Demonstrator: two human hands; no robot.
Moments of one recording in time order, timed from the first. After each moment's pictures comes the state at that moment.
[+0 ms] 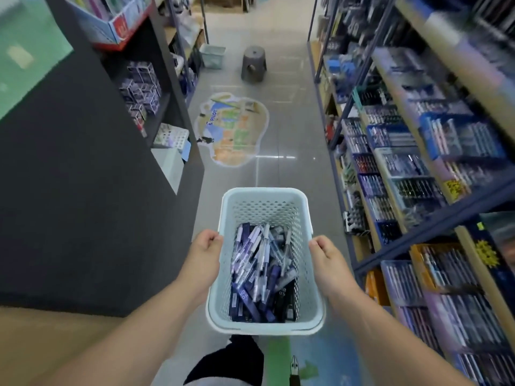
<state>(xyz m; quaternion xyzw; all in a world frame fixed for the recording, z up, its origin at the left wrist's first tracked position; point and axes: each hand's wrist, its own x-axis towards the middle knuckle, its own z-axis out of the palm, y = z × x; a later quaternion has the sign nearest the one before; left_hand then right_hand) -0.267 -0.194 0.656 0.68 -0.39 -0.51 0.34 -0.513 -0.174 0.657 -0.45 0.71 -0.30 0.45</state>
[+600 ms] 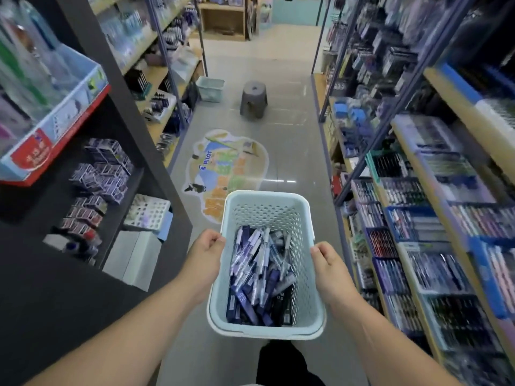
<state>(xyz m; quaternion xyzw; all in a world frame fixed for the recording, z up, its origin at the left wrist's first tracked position) -0.303 -0.629 0.675 0.68 -0.43 -0.49 0.33 -0.553 -0.602 0.678 -0.46 0.71 -0.31 0.44</state>
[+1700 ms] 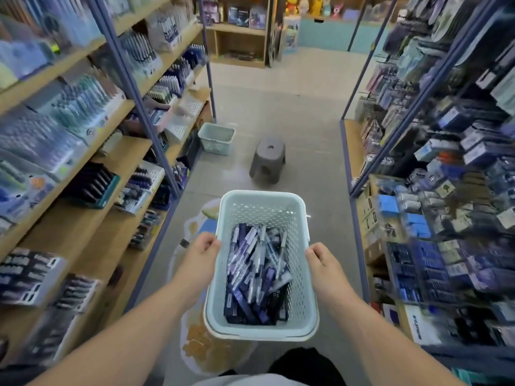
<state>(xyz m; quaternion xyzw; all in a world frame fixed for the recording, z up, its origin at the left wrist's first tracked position) -0.262 -1.459 0.678 0.70 -0.41 -0.48 0.33 -0.523 -1.459 0.685 -0.48 0.69 -0.25 0.48</state>
